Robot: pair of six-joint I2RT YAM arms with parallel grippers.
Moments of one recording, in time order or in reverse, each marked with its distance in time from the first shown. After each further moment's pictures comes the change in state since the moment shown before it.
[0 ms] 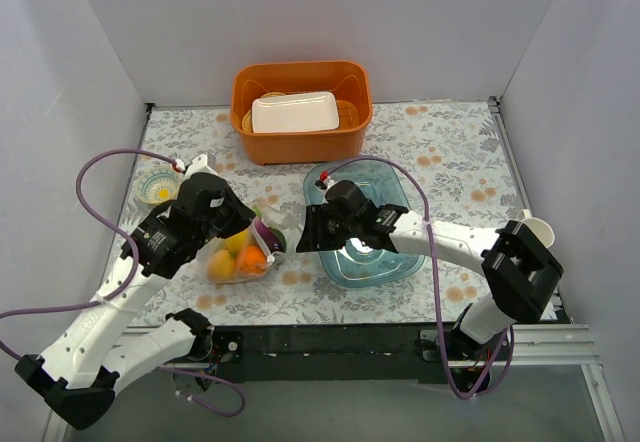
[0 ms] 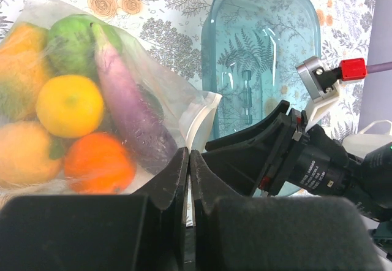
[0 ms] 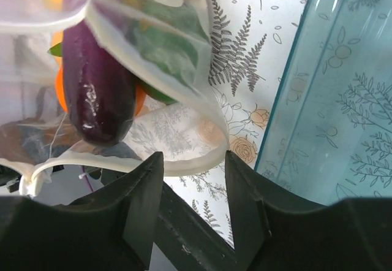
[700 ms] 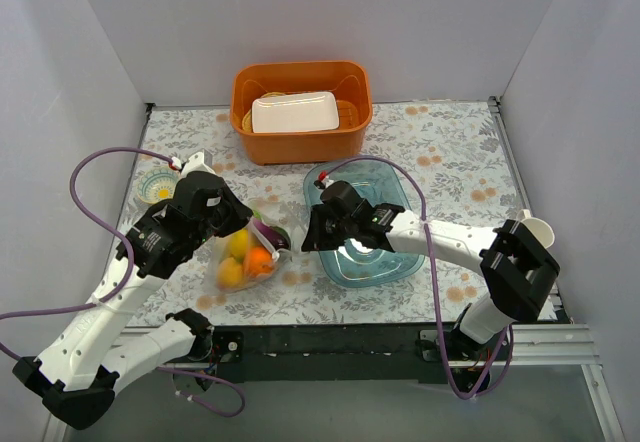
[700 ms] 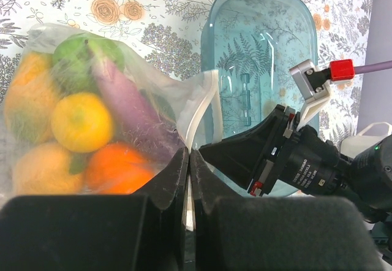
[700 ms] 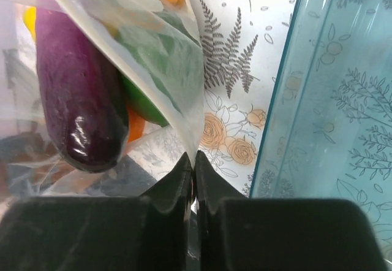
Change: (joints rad) left arm 0.000 -0.002 0.039 -0.035 -0.017 0.008; right arm 0.022 0.022 0.032 -0.053 0.057 0.040
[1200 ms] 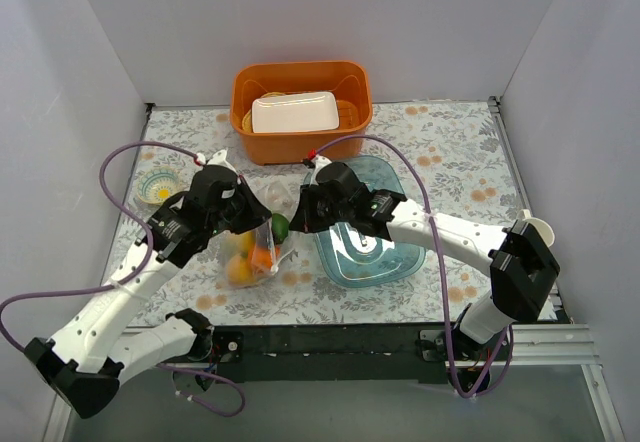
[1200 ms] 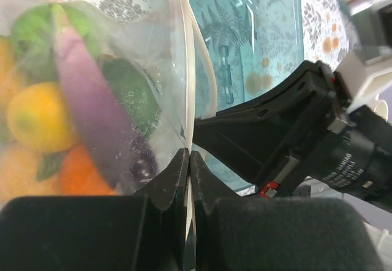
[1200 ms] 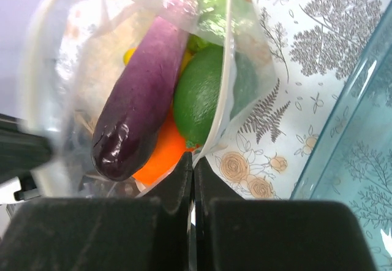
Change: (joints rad) left arm 0.000 0.067 -0.037 0.093 0.147 0.021; right arm 0.000 -0.001 0.157 -0.010 0.023 -0.126
